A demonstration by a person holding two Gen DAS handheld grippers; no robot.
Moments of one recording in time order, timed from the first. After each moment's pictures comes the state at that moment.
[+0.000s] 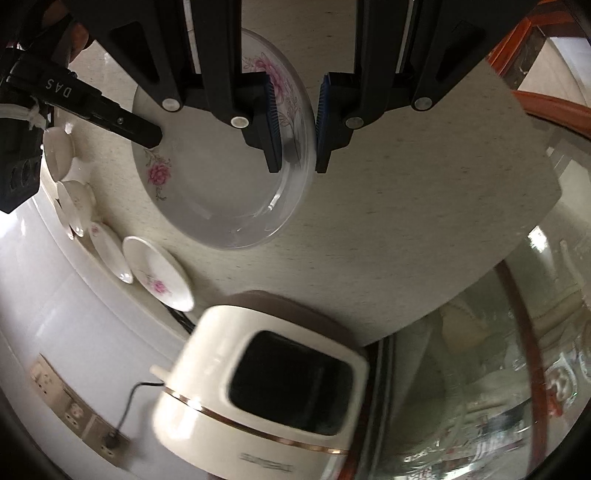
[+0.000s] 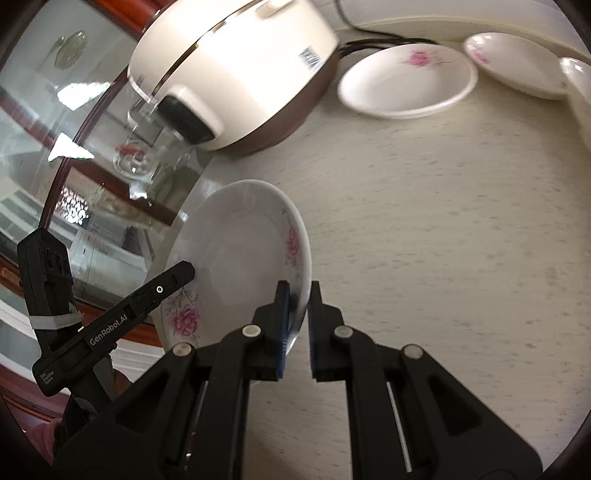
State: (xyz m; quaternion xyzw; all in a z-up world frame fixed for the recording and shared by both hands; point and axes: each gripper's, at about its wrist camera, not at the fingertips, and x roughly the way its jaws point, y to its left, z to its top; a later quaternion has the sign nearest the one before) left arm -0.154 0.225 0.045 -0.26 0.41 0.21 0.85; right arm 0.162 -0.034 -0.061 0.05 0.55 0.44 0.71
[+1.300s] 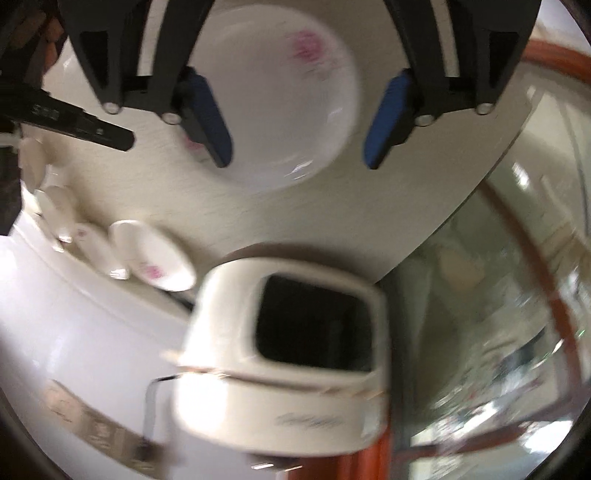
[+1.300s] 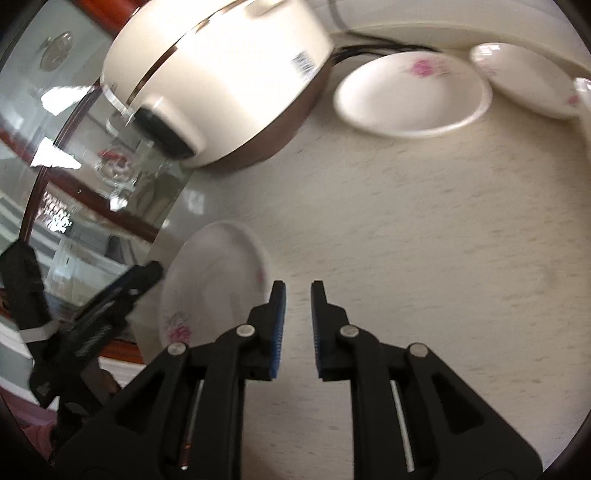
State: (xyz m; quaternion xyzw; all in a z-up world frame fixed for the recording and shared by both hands) left arm -0.107 0.218 0.071 -0.15 0.39 0.20 0.89; right arm 0.189 -0.039 -0.051 0.06 0.55 0.38 0.74
